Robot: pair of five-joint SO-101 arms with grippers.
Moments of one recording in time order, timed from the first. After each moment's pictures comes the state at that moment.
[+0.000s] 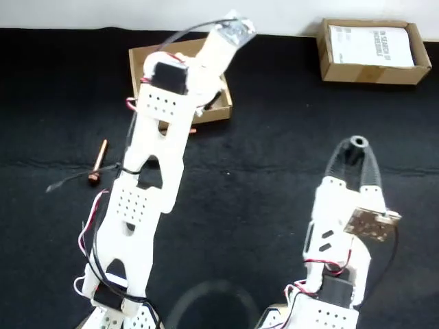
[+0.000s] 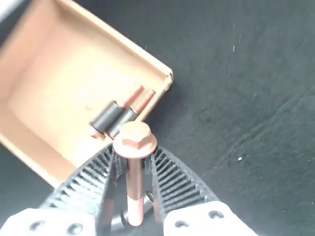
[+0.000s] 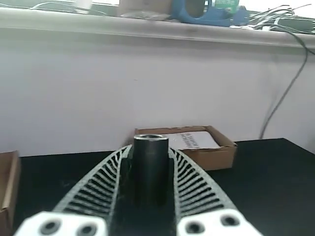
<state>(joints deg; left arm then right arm) 13.8 50.3 -91.2 101.1 -17.5 6.2 -104.2 95.6 8.2 2.2</state>
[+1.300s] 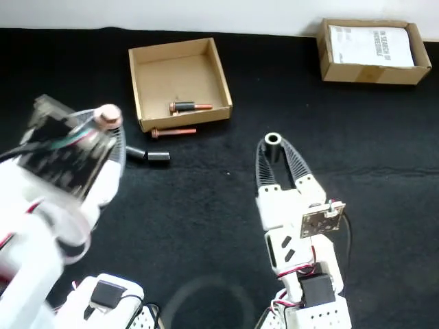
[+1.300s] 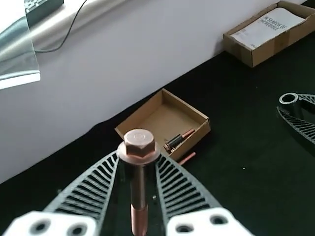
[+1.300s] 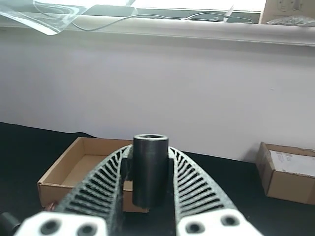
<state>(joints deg) 9.5 -43.6 -18.9 92.9 -15.3 -20.7 -104.2 95.6 8.2 2.2</state>
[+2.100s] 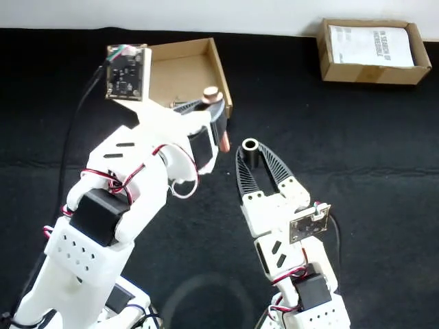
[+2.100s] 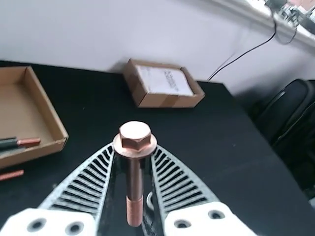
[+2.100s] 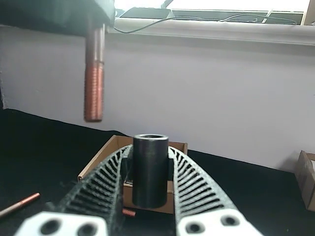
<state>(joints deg) 25.2 -46.1 21.1 45.3 31.0 -26.9 -104.2 95.6 8.2 2.2</state>
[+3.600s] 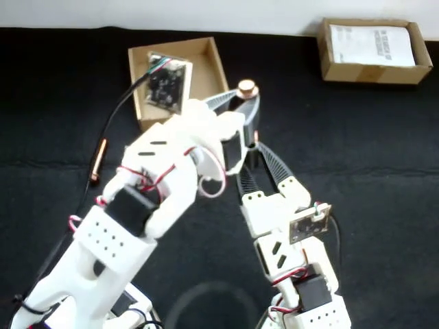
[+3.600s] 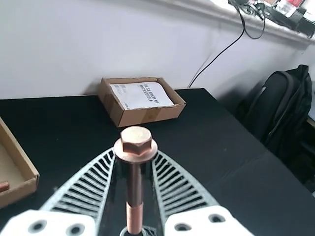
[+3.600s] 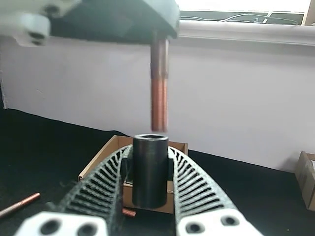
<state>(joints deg) 31.6 -41.5 28.2 28.7 23.9 -27.0 -104.1 95.6 8.3 2.2</state>
